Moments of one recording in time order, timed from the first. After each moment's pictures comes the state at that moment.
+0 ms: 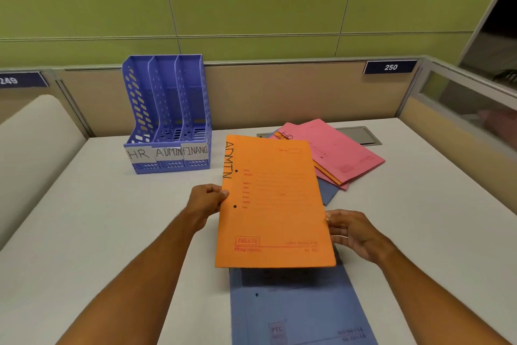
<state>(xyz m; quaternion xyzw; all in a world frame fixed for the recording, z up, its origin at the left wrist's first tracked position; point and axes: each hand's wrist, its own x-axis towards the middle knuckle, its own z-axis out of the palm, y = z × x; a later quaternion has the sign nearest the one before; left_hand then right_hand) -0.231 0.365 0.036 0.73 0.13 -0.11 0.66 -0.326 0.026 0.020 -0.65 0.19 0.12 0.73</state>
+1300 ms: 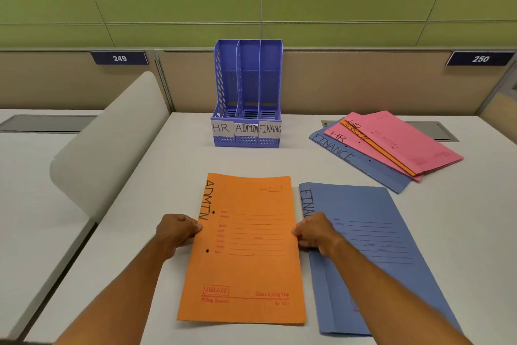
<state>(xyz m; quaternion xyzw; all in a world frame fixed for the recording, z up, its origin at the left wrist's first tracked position) -0.364 0.611 -0.012 0.75 0.31 -0.08 0.57 -0.336 0.284 -0.024 -0.77 0.22 0.19 0.56</state>
